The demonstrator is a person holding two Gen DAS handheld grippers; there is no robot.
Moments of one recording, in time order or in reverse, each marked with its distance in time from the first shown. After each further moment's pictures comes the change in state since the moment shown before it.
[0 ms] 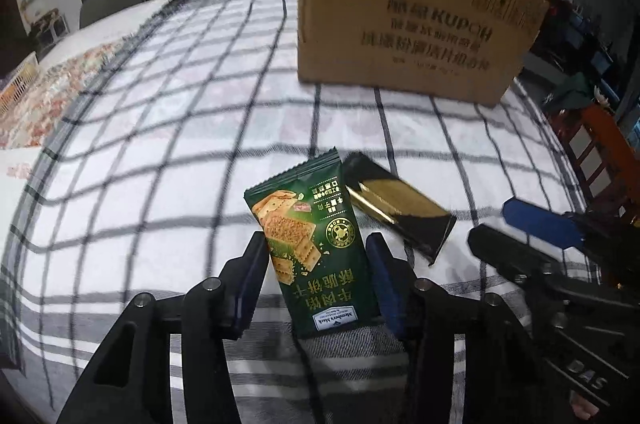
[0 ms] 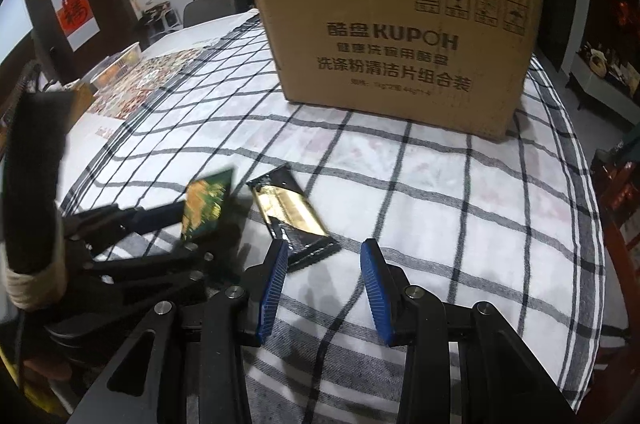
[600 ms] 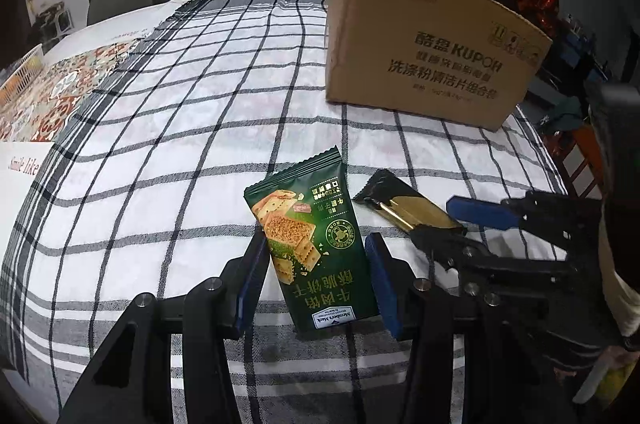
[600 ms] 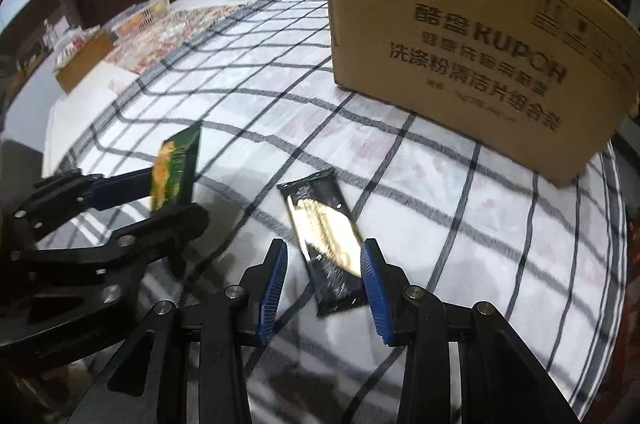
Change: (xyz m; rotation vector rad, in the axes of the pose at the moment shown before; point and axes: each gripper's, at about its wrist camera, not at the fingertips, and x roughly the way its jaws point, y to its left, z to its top) left arm -0.009 0.029 -0.001 -0.046 -0.027 -0.036; right arm 0.051 0.027 0.026 -0.178 0.112 0.025
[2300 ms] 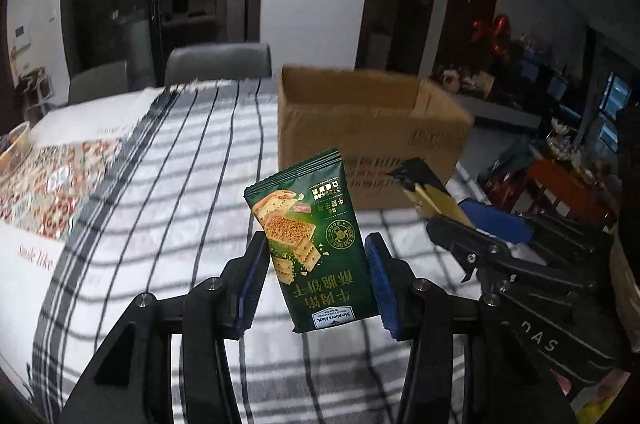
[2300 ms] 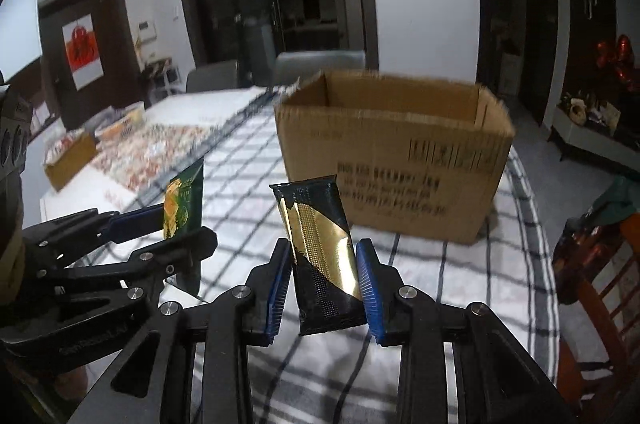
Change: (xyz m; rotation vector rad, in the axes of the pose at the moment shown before) left arm -0.086 -0.030 0.054 0.120 -0.250 -0.094; right arm -0.130 -0.009 0.008 0.168 -0.399 -0.113
